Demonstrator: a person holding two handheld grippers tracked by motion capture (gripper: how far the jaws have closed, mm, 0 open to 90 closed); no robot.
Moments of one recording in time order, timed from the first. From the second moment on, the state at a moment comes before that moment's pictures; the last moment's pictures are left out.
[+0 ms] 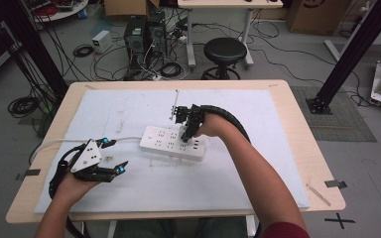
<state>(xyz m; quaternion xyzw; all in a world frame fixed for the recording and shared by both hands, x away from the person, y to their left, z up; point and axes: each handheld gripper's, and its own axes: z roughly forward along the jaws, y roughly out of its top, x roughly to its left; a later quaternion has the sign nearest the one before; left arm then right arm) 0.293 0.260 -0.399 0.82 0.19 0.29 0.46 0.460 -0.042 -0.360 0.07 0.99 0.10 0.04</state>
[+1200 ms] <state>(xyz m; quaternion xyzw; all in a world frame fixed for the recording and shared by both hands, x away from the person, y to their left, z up) 0.294 0.256 -0.393 0.82 0.18 0.29 0.45 0.455 -0.054 -0.350 0.14 0.97 0.18 0.04</state>
